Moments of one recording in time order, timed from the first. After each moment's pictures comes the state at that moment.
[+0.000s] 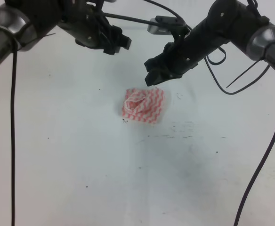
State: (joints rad) left arm -0.42 2.04 -1.95 -0.02 0.82 0.23; right arm 0.37 2.32 -2.21 0.58 1.12 -0.29
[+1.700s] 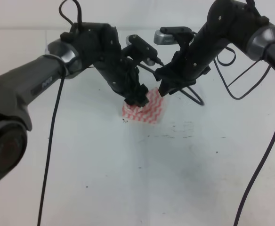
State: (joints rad) left arm -0.49 2.22 -1.95 -0.18 0.91 0.66; right arm 0.37 2.33 -2.21 0.40 1.22 -0.18
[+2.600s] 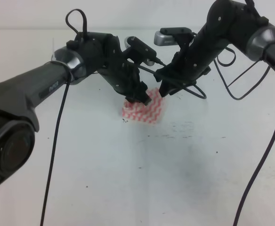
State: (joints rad) left arm -0.50 2.27 -1.95 -0.11 0.78 0.60; right arm 0.37 2.32 -2.21 0.39 1.22 -0.18
